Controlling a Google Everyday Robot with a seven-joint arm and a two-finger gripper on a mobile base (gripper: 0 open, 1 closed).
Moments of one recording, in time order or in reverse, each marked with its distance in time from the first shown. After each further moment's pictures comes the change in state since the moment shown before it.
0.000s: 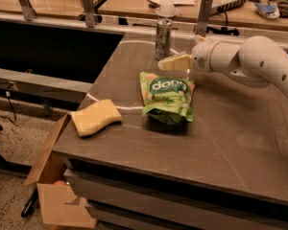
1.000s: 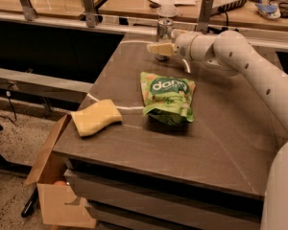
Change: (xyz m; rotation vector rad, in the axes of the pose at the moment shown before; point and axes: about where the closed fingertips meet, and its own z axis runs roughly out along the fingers) arm -0.014 -0.034 0.084 0.012 -0.076 0.023
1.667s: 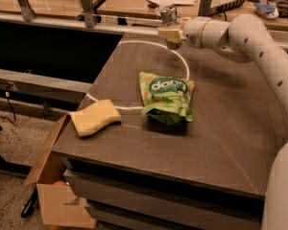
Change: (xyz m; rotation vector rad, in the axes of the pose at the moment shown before) arm -0.049 -0.004 -0.024 -0.086 -0.055 -0.094
